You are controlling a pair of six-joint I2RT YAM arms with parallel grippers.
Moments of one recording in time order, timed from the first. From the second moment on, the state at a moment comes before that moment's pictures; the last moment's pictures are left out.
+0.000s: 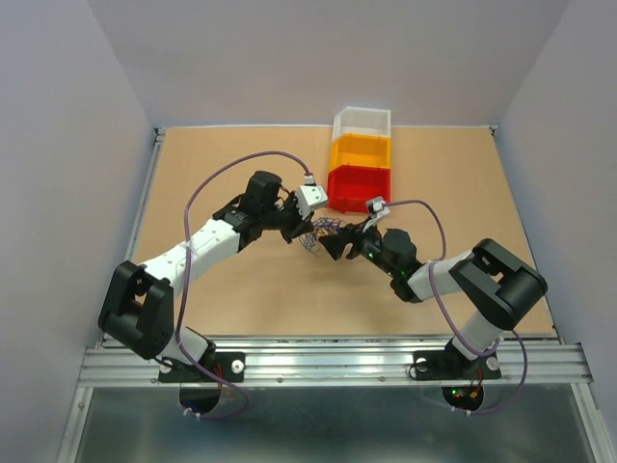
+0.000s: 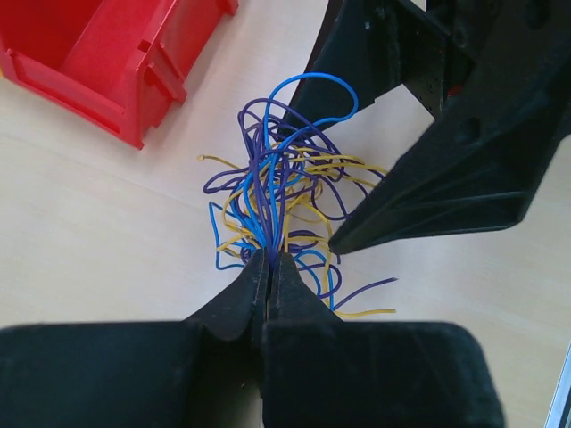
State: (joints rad) left arm -0.56 1.44 0.99 -0.21 0.52 0.41; right arm 0.68 1.64 0.45 1.14 -0.09 0.50
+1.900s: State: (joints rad) left arm -0.60 1.36 0.87 -0.08 0.57 0.45; right arm 0.83 1.30 0.52 0.63 0.18 0.40
